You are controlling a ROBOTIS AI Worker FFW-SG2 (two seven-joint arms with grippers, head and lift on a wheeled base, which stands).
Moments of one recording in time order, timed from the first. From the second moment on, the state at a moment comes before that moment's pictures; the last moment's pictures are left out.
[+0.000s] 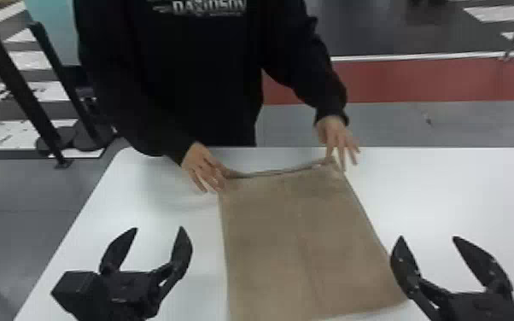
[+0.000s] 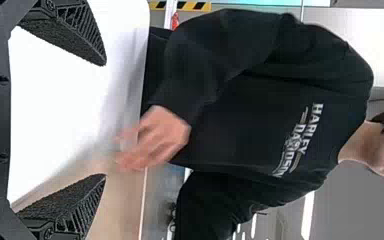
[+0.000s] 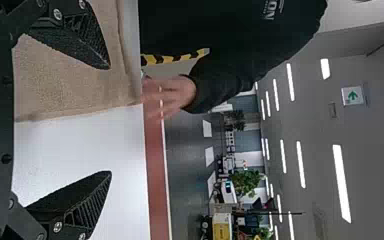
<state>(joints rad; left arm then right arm) 0.51 0.03 0.10 -1.90 0.16 -0.13 -0.09 0.61 0.00 0.02 -2.10 -0.08 0.01 0.11</state>
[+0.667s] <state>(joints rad) 0.51 0.03 0.10 -1.90 0.16 -0.13 -0.09 0.60 0.00 0.01 -2.10 -0.08 0.01 0.11</state>
